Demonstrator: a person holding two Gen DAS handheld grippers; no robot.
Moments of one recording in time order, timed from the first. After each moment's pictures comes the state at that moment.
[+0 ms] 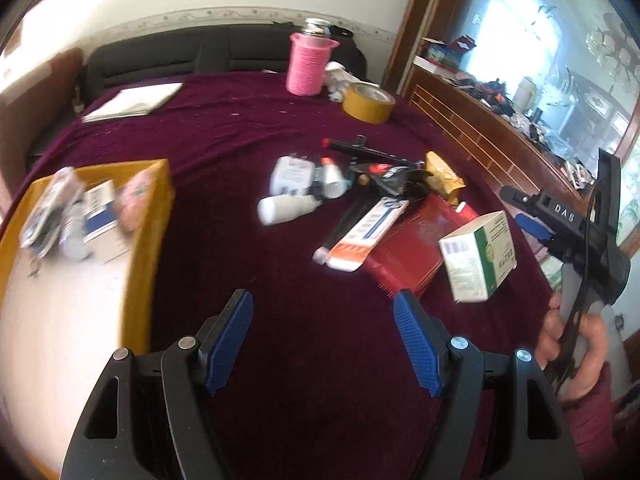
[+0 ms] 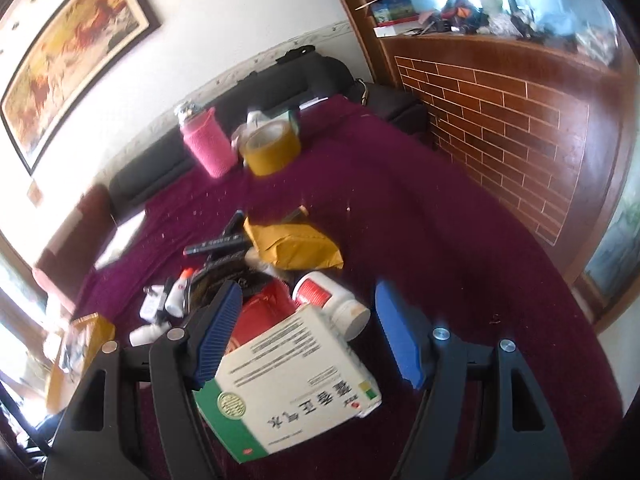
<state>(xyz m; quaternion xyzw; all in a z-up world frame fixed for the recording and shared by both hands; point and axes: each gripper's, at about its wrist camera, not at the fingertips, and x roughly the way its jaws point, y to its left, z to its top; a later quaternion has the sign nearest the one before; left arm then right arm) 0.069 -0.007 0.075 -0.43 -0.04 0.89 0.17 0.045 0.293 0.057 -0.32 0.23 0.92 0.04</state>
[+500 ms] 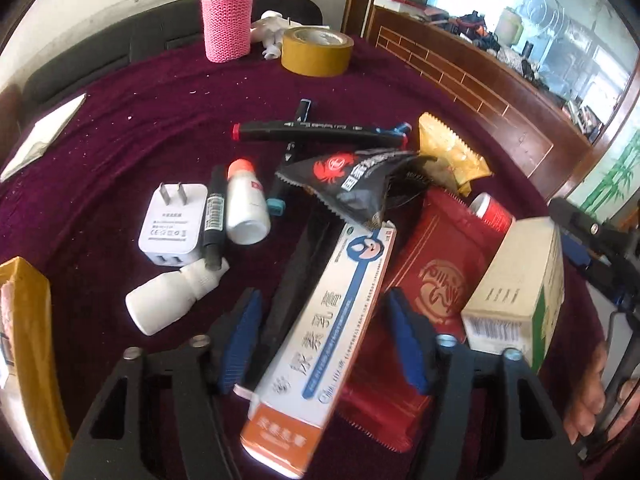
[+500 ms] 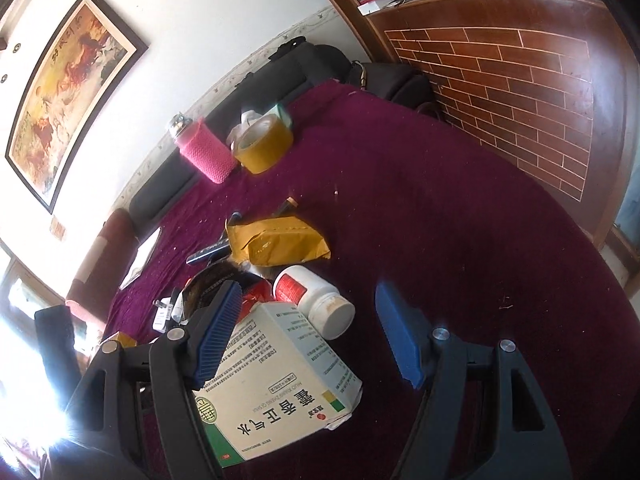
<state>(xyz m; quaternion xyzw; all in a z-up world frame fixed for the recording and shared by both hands) -0.033 0.080 0.032 -0.49 0.04 0.85 0.22 0.043 0.322 0.032 -0.33 0.31 0.89 0.00</state>
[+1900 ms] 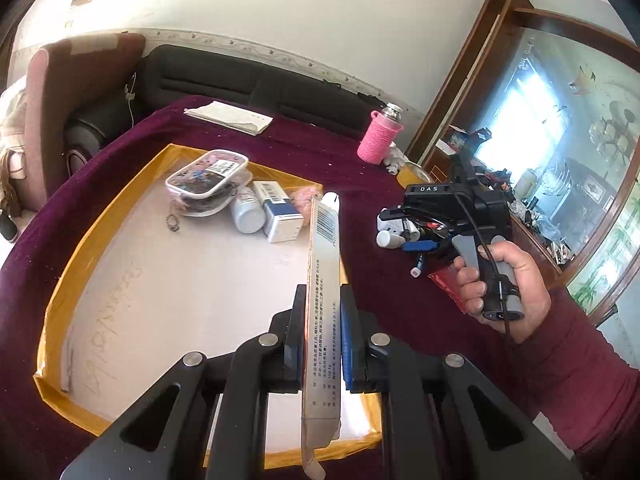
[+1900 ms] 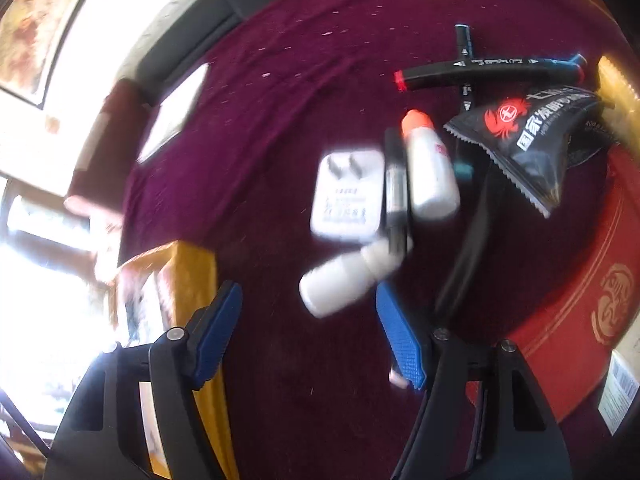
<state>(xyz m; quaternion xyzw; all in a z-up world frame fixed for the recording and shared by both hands) 0.161 -0.214 0.079 -0.33 -0.17 0.92 0.13 -0.082 0.075 0.014 -0.55 0.26 0.79 -0.07</state>
